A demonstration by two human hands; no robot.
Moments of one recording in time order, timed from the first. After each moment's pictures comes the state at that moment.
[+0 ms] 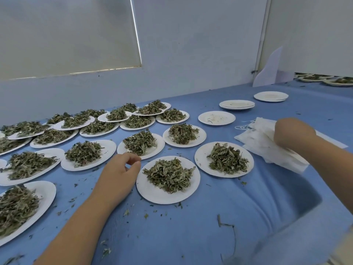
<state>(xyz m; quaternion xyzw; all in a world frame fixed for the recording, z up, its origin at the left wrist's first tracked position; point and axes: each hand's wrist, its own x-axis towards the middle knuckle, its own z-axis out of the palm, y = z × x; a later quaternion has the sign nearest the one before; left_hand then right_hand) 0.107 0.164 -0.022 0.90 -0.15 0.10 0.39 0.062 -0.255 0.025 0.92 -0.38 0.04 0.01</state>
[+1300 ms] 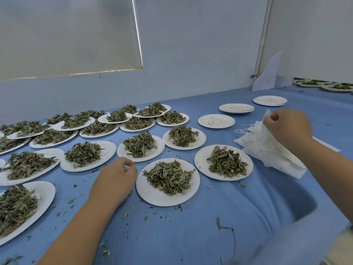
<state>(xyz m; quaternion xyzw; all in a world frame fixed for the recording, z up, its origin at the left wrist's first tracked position) 0.106 0.164 -0.020 0.93 -0.06 0.08 0.35 0.060 -0.241 0.033 0.88 -0.30 0.33 -0.13</state>
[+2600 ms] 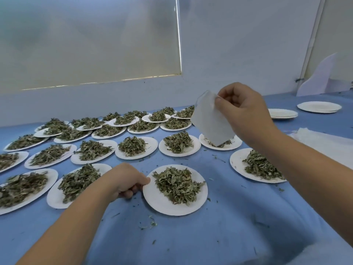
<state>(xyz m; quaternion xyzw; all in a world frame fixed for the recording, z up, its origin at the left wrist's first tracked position) 0.075 0.241 0.018 0.87 0.08 -0.18 0.46 0.049 -0.032 0.092 0.78 0.12 0.36 -0.49</state>
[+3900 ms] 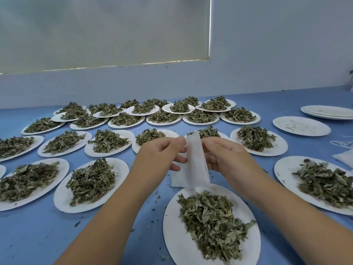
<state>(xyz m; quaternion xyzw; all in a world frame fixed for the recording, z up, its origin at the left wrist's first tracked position) 0.101 0.220 0.011 0.76 -0.09 0.07 0.64 0.105 0.040 -0.006 0.65 0.18 -0.01 -0.74</state>
